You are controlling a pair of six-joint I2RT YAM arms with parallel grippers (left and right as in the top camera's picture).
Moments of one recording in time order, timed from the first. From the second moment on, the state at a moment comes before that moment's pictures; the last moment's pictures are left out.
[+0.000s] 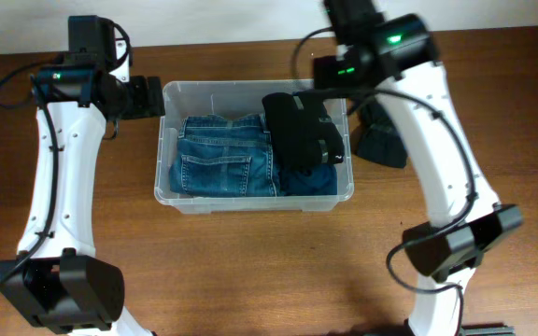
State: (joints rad) left arm -0.01 1.84 1.90 -1.12 -0.06 -0.07; right arm 0.28 2.05 2.37 -1.50 0.16 0.35
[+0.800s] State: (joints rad) left arm 0.02 1.84 1.90 -1.11 -0.07 -0.07; right arm -0.06 2.09 1.58 -0.97 -0.17 0.22
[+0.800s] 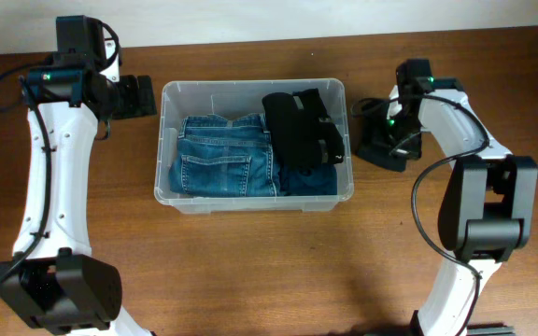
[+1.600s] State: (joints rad) left arm 0.02 1.84 1.90 -1.10 -0.09 -0.07; right arm -0.10 2.06 1.59 -1.05 -0.10 0.20
